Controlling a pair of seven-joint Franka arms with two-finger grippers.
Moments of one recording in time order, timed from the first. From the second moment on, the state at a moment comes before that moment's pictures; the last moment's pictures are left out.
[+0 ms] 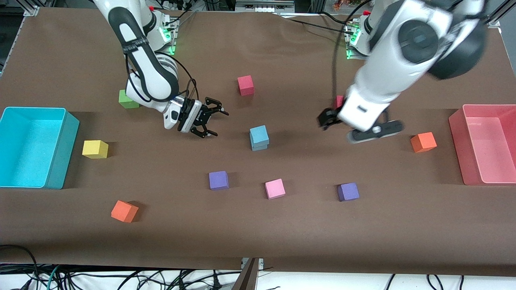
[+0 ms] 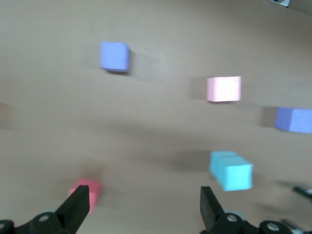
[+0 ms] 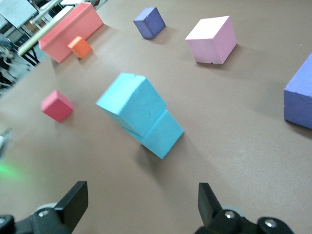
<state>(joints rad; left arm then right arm) -0.28 0.23 -0.12 -1.43 -0.05 1.65 -0.61 0.40 0.30 0.08 -2.26 1.63 2.44 -1.70</state>
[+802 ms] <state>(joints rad) -0.08 -0.03 0.00 -1.68 0.00 1.59 -0.14 0.21 0.08 0.02 -2.22 0.67 1.99 -0.85</state>
